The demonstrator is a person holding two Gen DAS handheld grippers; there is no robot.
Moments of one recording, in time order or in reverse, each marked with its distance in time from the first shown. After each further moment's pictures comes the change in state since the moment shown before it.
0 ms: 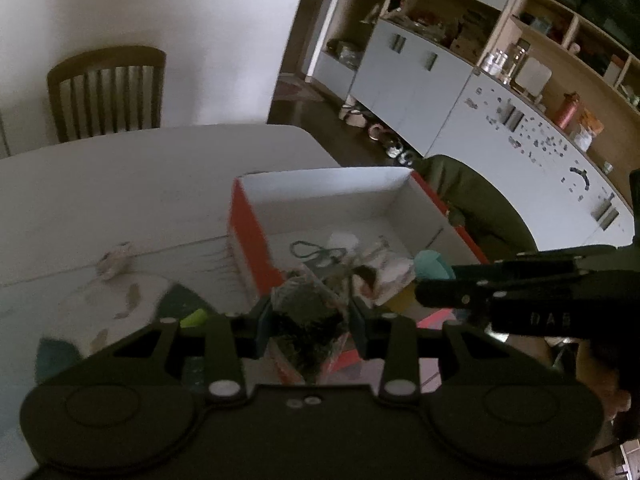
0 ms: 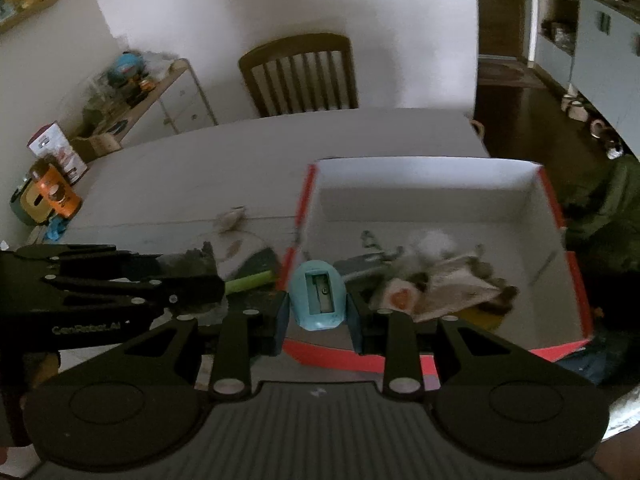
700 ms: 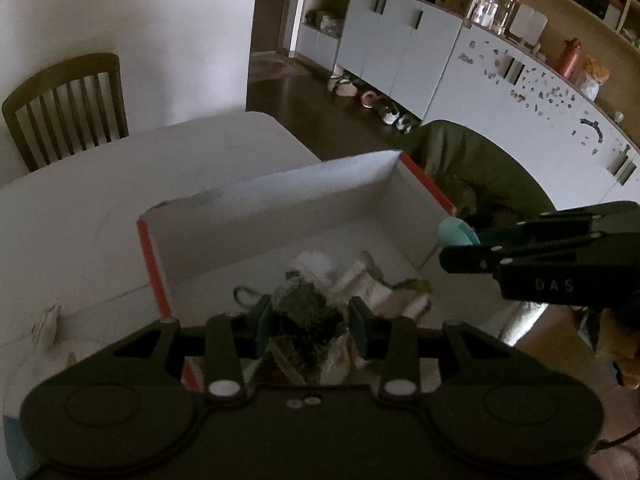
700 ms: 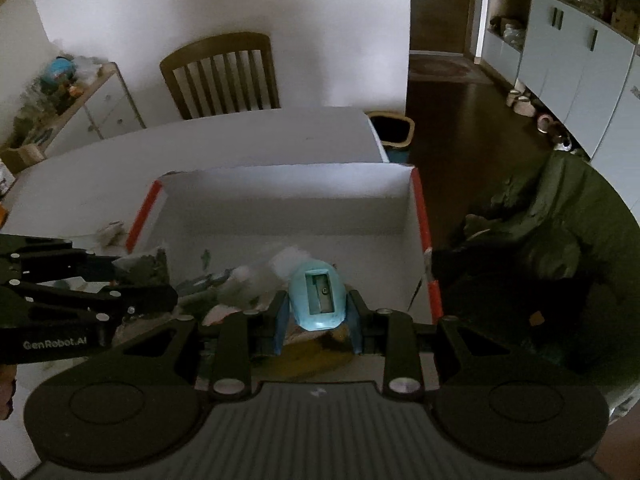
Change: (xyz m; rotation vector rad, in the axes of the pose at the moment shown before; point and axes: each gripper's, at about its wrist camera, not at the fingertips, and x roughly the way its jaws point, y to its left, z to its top) left arm 0.107 -0.054 0.048 0.121 0.082 0.044; right arm 0.033 -0.114 0.028 0.012 0.012 -0.157
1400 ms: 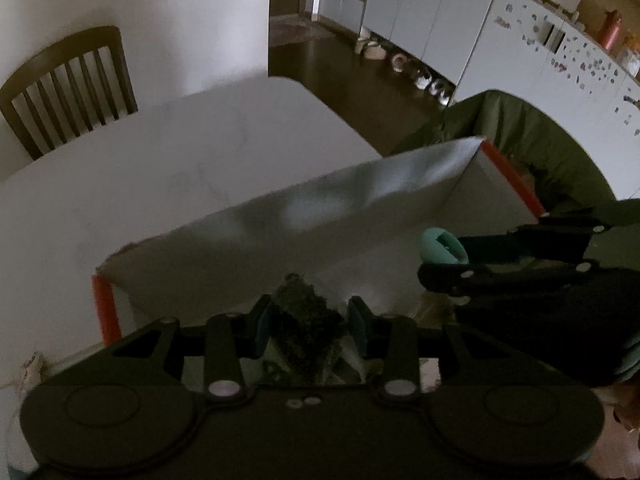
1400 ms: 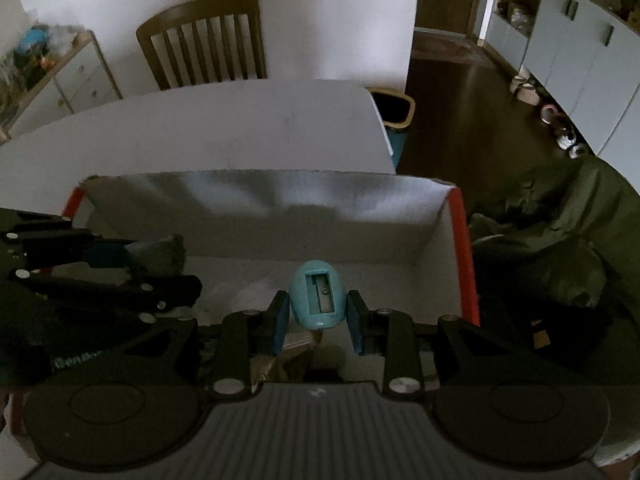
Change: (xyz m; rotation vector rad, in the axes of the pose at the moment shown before) left arm 0.091 0.016 0.036 0.005 0.133 0.088; right arm 0.108 0.003 0.037 -0.056 0.104 -0.043
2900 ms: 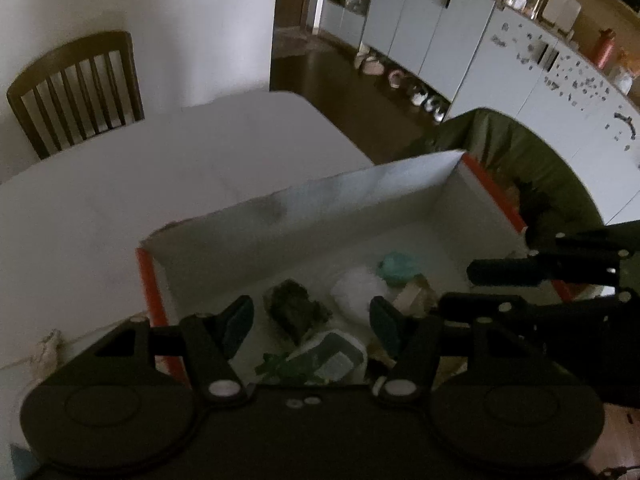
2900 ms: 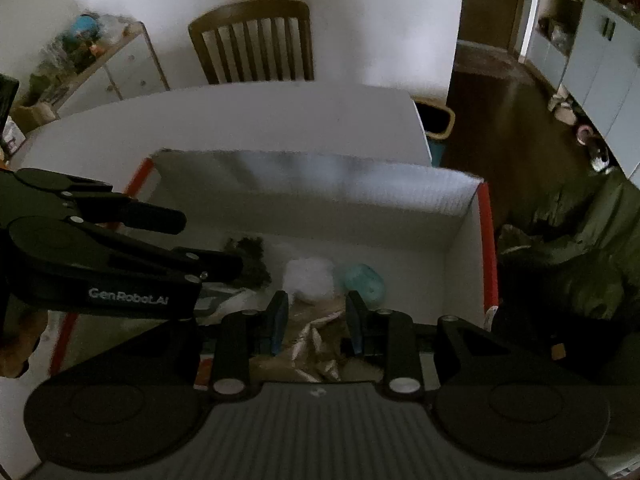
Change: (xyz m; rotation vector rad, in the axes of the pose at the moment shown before) left arm -0.047 0.013 -0.014 -0.032 -0.064 -0.035; right arm -0.057 0.010 -0.017 -0.055 -0.049 0.114
